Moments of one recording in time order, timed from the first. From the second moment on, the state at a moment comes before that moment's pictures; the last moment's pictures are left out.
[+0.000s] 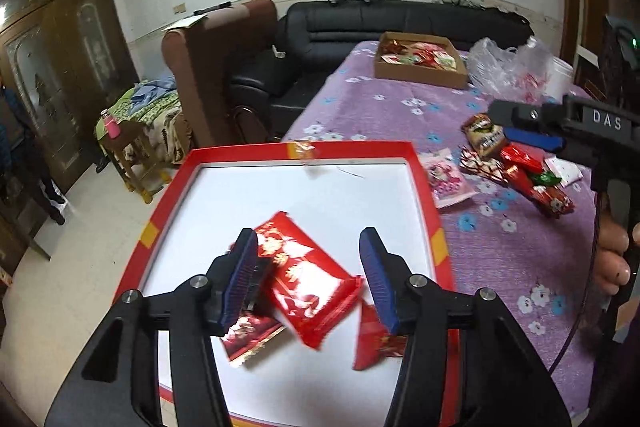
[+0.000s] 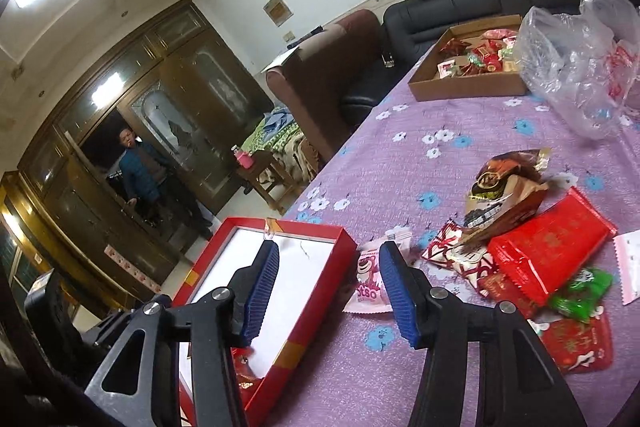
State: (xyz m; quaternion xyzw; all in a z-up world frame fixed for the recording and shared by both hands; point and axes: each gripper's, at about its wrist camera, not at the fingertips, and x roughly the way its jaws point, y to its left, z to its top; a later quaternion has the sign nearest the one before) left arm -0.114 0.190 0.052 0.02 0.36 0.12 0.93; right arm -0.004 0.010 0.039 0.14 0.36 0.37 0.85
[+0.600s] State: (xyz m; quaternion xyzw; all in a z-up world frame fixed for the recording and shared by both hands) left arm -0.103 0.147 0.051 0.05 0.38 0.08 0.92; right arm -0.016 0.002 0.053 0.11 0.36 0.36 0.85
